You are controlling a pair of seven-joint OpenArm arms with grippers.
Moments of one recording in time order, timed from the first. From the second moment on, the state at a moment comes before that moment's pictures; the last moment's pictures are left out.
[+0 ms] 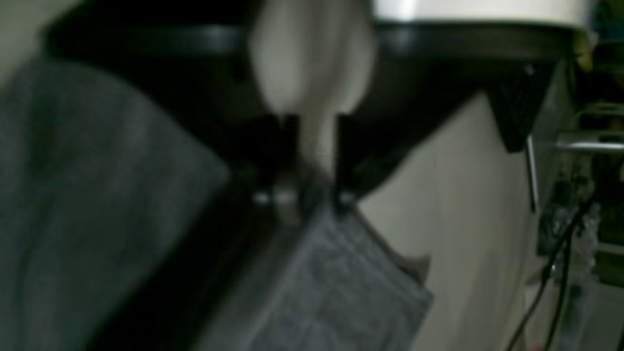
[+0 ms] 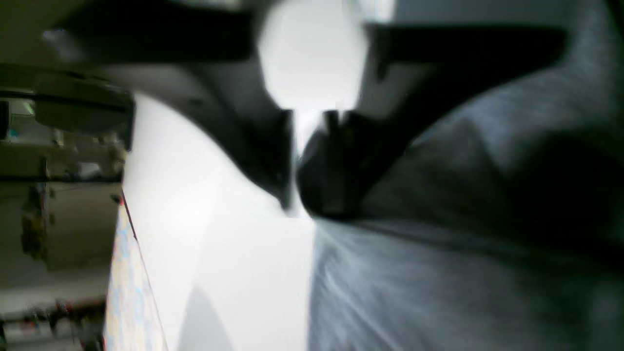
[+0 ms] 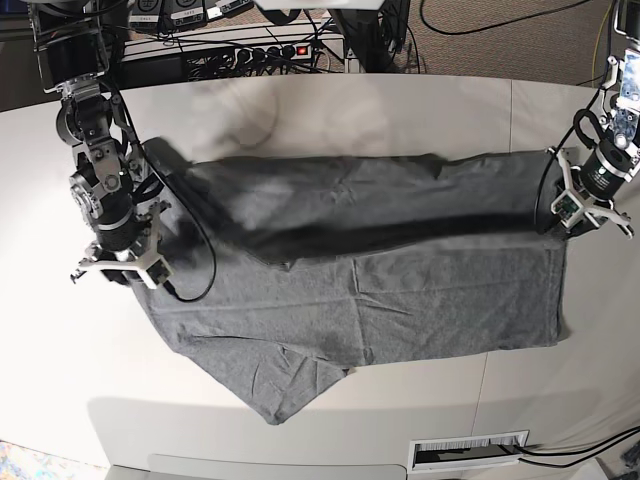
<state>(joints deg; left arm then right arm) 14.6 -42.6 0.2 84.8 7.6 -19.7 -1.4 2.6 36.0 -10.4 95.2 -14.0 14.4 -38.2</state>
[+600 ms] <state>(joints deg) 20.2 -42.8 0.1 90.2 2.1 -31.0 -0.4 -0.3 35.1 -10.3 100.1 5.6 18.0 -55.5</state>
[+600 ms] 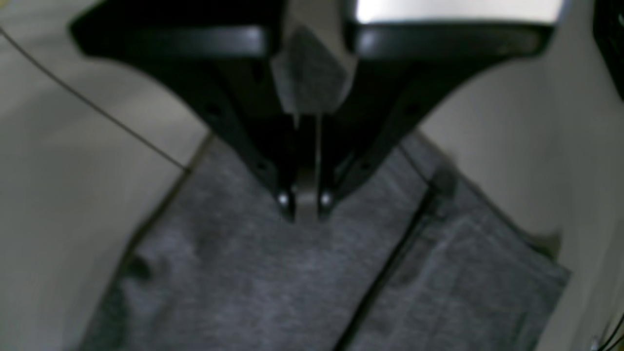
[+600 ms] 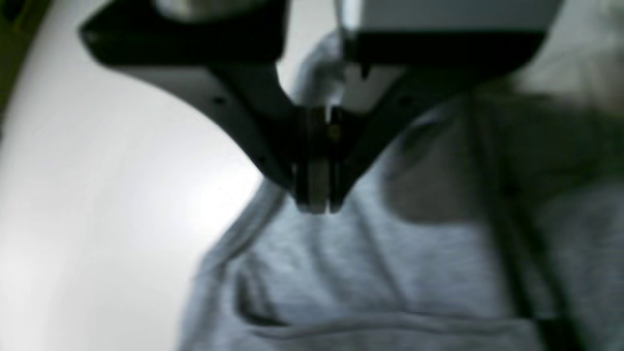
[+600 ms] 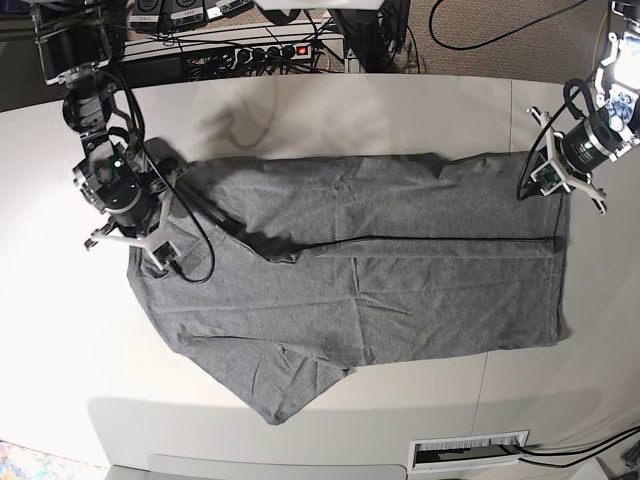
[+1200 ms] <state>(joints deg) 20.1 -41.7 0.1 84.6 2.1 -30.5 -1.2 -6.3 37.0 -10.1 95.9 6.1 20.9 -49.7</state>
